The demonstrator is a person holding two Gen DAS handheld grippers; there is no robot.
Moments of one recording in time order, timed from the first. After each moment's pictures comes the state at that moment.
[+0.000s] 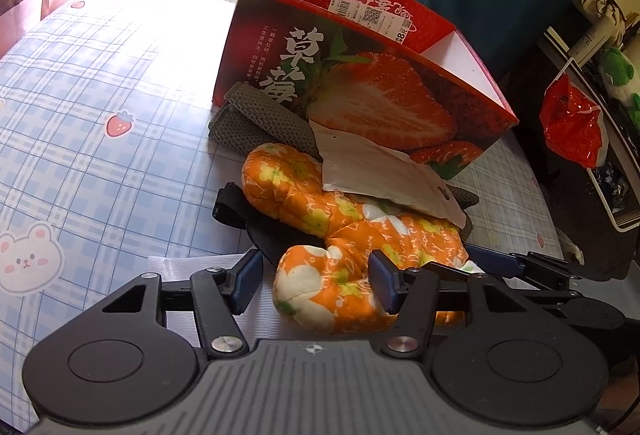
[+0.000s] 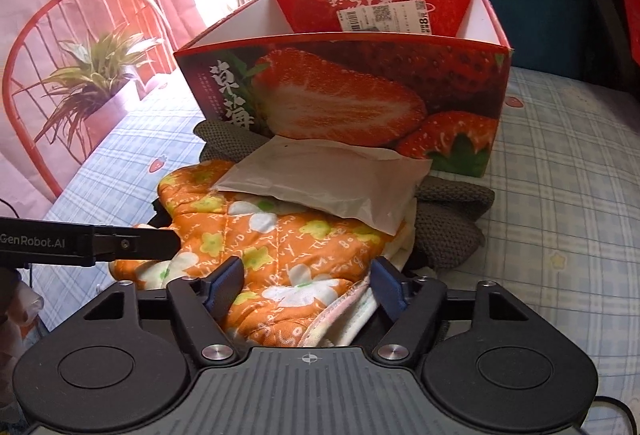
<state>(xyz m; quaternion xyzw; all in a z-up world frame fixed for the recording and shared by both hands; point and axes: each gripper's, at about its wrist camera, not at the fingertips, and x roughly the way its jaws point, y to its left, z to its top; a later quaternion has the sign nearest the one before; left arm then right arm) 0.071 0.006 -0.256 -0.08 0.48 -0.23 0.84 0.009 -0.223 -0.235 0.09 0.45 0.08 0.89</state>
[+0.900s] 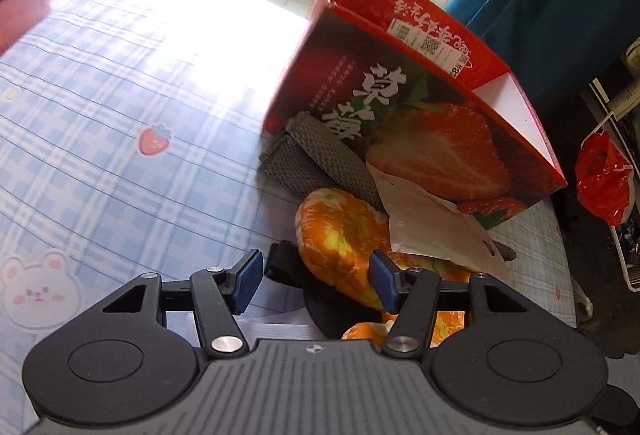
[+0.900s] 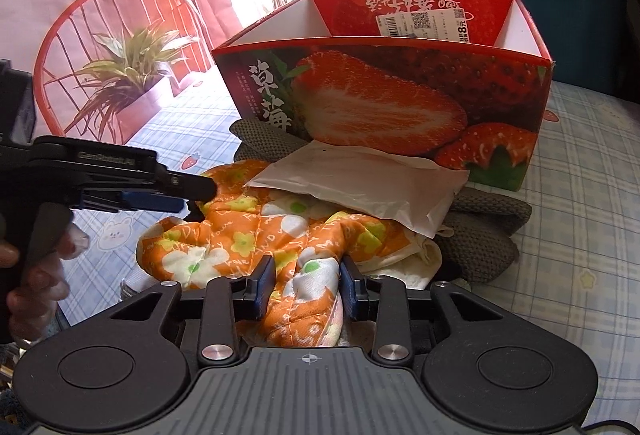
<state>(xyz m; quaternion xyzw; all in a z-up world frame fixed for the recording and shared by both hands) 0.124 0.025 -0.271 -0.13 0.50 -0.19 0.84 0.009 -0.215 -0.233 0.09 0.43 0.12 0.89</state>
